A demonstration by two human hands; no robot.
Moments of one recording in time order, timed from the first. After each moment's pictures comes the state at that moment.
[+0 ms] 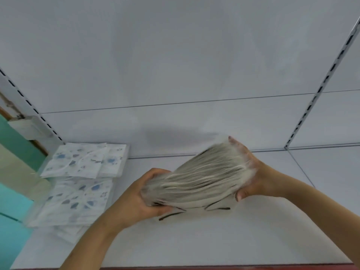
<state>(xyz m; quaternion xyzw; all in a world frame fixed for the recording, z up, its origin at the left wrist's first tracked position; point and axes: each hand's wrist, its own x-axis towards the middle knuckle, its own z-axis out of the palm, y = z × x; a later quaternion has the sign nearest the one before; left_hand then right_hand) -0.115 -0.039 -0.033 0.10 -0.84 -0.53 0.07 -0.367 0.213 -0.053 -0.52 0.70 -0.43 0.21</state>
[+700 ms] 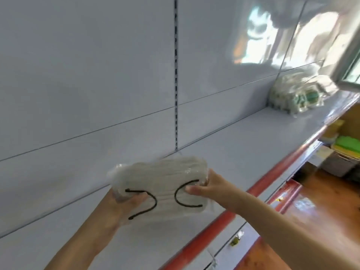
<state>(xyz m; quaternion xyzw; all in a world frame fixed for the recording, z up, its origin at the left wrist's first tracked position) -0.208 0.068 -0.005 0.03 -0.69 -0.72 -0.09 -0.281 0.342 -0.017 -0.15 0.73 -0.64 0.18</state>
